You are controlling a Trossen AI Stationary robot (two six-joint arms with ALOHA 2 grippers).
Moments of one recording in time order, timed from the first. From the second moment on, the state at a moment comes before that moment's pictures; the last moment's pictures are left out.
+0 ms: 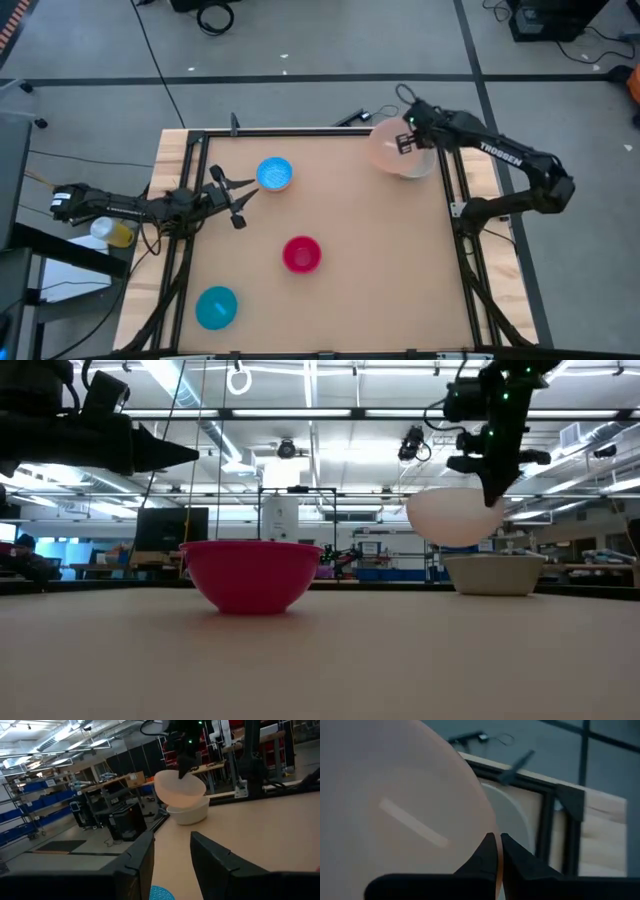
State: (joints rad) left arm -0.02 0.51 0.01 0.62 -0.47 0.32; right arm -0.76 1.27 1.09 -1.01 0.42 0.50
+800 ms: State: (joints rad) left arm -0.02 0.52 0.01 0.60 -0.47 0.29; right arm -0.86 1.38 1.08 -1.10 0.45 0.36
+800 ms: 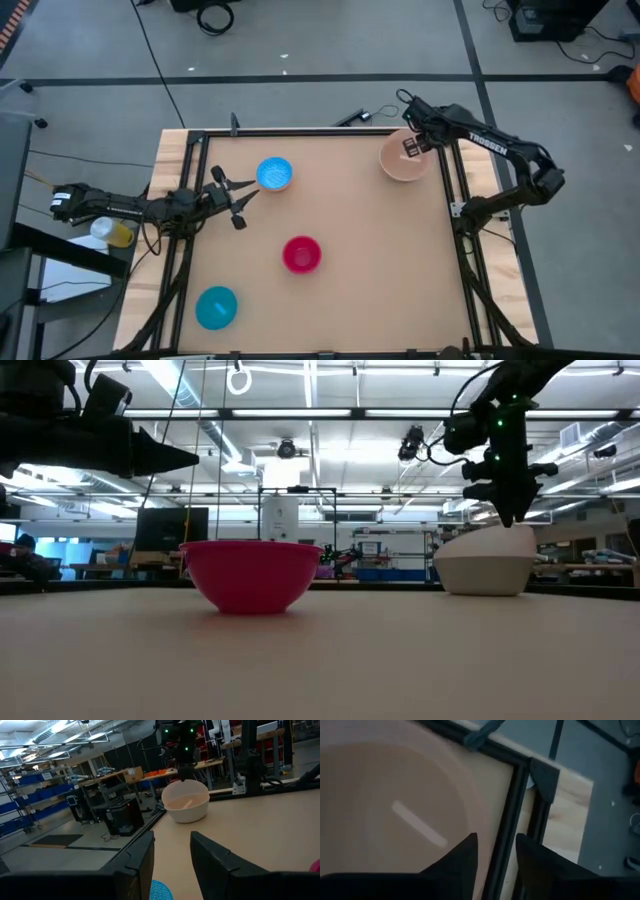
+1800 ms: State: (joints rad) left arm -0.02 0.52 0.01 0.59 -0.47 0.28; right arm -0.82 1.26 0.97 -1.02 0.48 0.42
